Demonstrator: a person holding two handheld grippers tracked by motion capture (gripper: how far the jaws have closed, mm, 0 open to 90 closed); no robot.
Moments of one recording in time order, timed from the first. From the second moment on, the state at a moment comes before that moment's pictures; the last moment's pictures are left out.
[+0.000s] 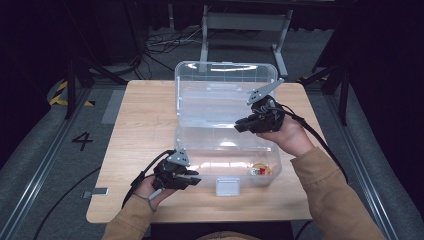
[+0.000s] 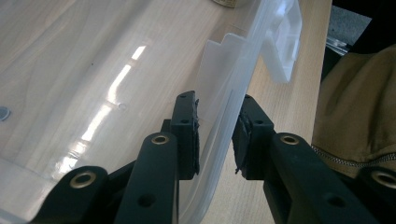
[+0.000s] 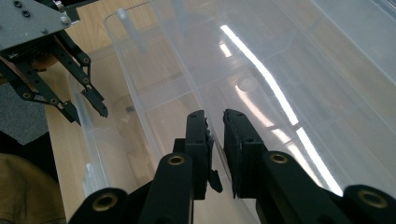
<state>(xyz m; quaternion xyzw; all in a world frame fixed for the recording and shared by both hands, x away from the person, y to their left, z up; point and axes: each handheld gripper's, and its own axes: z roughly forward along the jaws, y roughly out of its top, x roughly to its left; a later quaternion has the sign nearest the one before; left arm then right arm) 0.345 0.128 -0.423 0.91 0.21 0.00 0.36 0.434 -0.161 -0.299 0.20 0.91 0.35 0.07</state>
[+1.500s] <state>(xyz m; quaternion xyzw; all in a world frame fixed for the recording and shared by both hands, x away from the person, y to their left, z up) 0.344 0.128 -0.423 0.91 0.21 0.01 0.36 0.404 -0.163 -0.311 0.17 0.92 0.35 0.05</state>
